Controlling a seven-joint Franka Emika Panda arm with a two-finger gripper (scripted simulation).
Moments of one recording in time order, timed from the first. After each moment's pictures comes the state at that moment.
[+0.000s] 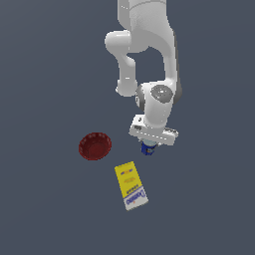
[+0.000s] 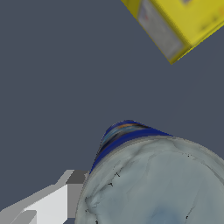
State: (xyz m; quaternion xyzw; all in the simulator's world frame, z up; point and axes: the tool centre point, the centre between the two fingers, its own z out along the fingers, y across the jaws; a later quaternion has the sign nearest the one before) arm -0.030 0.107 0.075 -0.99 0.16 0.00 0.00
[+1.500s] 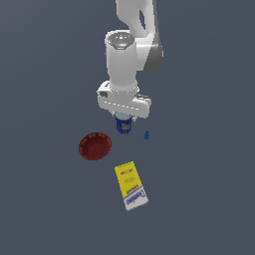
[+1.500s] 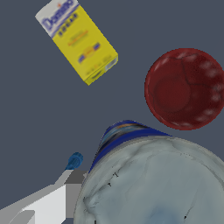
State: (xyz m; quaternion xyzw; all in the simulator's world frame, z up) arm -0.074 -0.015 0.204 -0.99 0.16 0.00 0.00
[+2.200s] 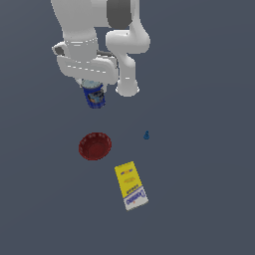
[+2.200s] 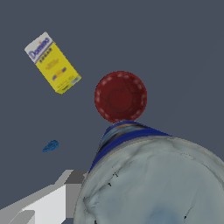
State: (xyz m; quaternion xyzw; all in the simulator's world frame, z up) arm -0.109 -0.127 0.325 -0.99 0.16 0.00 0.00
